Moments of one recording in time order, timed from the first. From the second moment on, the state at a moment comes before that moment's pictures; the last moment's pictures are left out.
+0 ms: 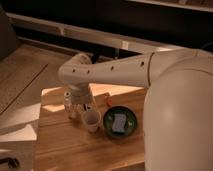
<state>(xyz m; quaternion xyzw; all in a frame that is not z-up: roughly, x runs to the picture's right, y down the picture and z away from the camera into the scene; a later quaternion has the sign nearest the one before) -0.108 0.103 0.703 -0.26 0.23 0.64 0.68</state>
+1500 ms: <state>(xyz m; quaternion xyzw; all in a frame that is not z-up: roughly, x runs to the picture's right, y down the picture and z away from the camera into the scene) -0.167 0.071 0.770 -0.29 0.23 0.57 0.73</state>
